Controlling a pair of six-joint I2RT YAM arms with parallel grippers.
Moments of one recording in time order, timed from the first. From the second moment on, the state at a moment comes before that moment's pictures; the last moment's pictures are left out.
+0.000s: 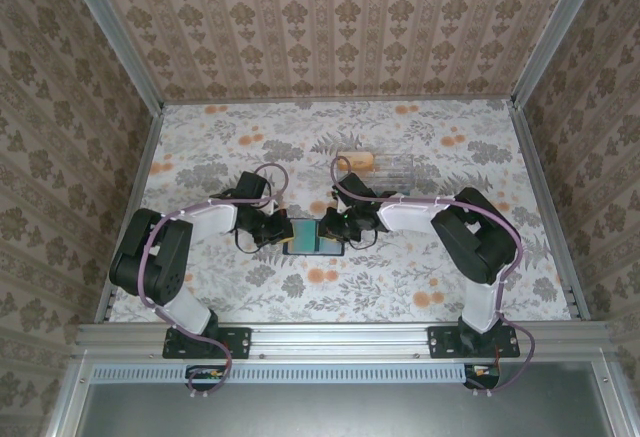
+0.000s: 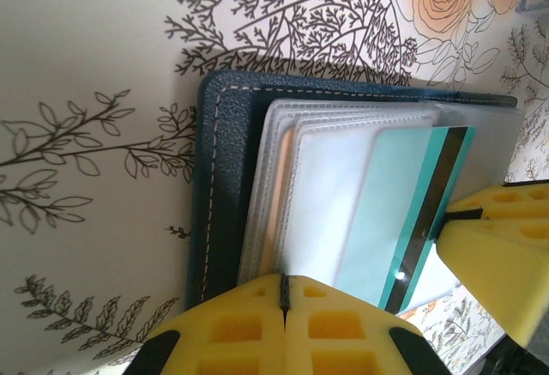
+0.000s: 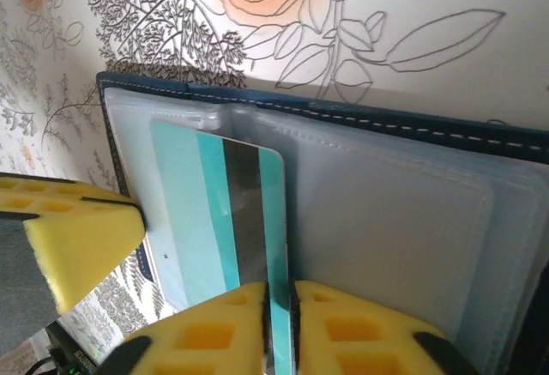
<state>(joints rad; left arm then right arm) -0.41 1.61 0.77 -0.37 0.55 -0.57 0.69 1.87 1.04 -0.17 -0.39 0.89</state>
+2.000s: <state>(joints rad) -0.41 1.61 0.79 -0.42 0.54 -0.55 0.53 1.55 0.94 -0.36 -0.41 0.71</state>
